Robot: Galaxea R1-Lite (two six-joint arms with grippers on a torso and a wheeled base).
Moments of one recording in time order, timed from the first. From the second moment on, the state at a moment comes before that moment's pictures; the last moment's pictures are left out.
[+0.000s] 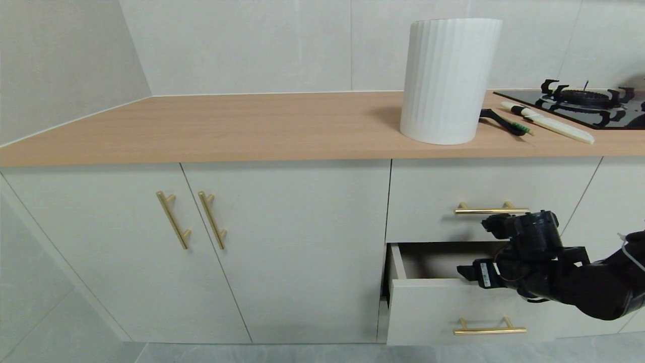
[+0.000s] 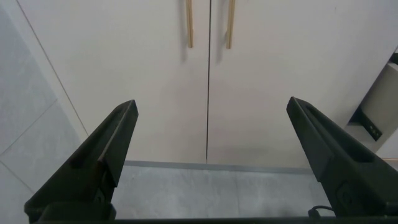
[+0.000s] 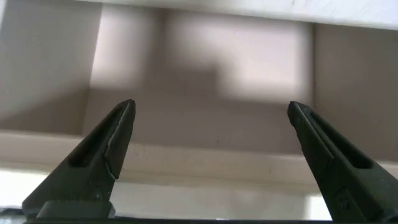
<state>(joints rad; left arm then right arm) -0.01 0.00 0.00 0.00 0.06 -0.01 0.25 1.96 -0.66 -0.59 -0.17 0.08</state>
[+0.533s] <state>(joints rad) -0.01 0.00 0.00 0.00 0.06 -0.01 0.27 1.90 -0.69 -0.41 -0.17 0.08</state>
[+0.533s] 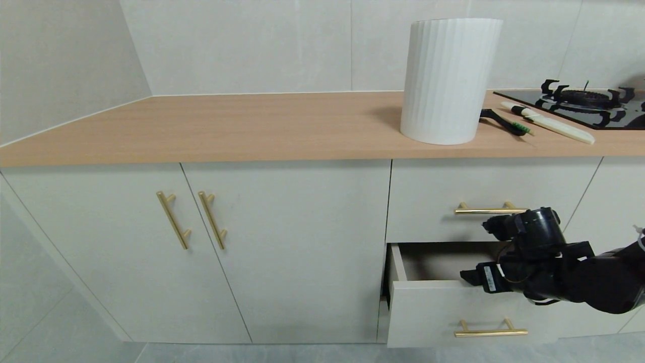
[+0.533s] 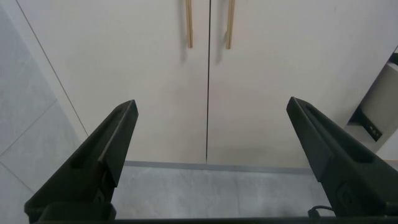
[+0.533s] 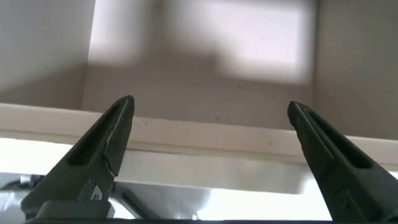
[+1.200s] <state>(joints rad) -0.01 0.00 0.00 0.00 0.06 -0.01 0.30 1.83 -0.76 -0.10 -0.17 0.08</state>
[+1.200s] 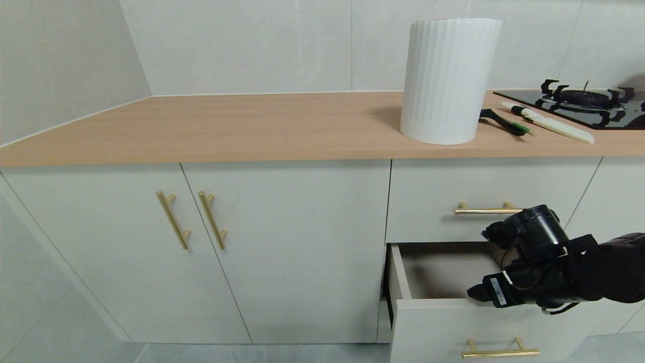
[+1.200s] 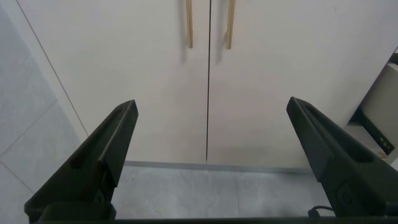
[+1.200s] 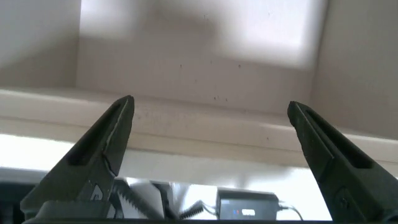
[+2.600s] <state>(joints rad) -0.01 0.00 0.00 0.00 0.06 -0.01 0.34 1.80 -0.86 0.37 -0.17 0.05</state>
